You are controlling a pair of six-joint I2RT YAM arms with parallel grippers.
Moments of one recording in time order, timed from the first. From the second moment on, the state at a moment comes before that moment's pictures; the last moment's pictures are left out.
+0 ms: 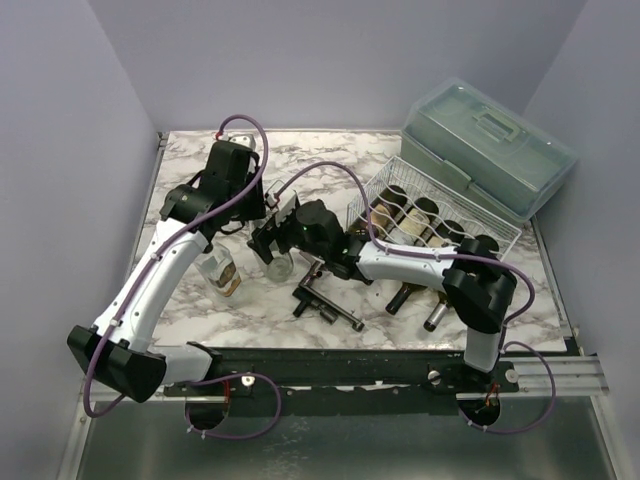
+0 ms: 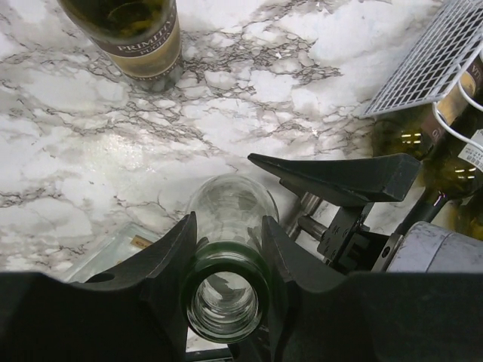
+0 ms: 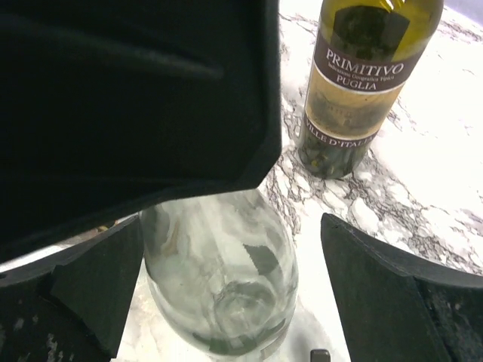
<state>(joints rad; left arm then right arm) -0.41 1.27 1.43 -0.92 -0.13 -0.38 1.03 1.88 1.30 0.37 0.02 0.03</state>
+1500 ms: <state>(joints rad) -0.49 0.87 1.55 -0.89 -0.47 -0.35 1.04 1.81 1.17 0.59 0.00 0.09</state>
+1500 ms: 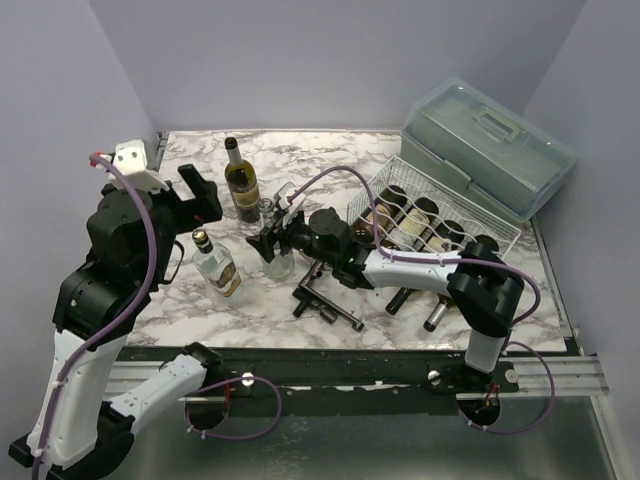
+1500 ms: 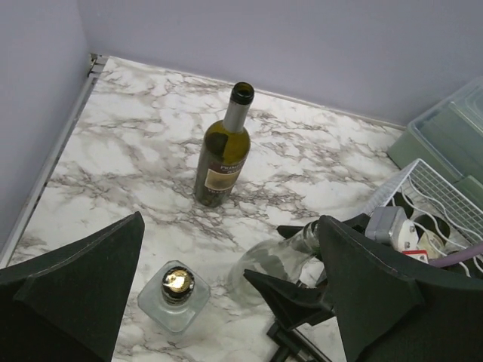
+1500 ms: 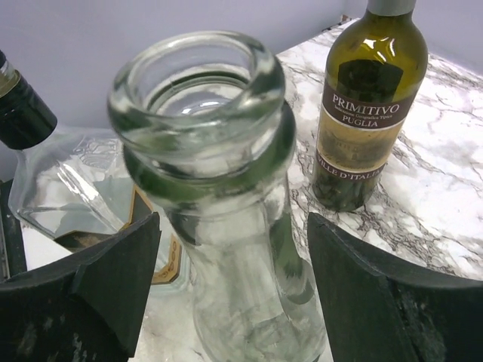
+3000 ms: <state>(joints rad) -0.49 0.61 1.57 -1.11 -0.57 -0.38 1.04 1.51 1.55 -0.03 0.16 -0.36</state>
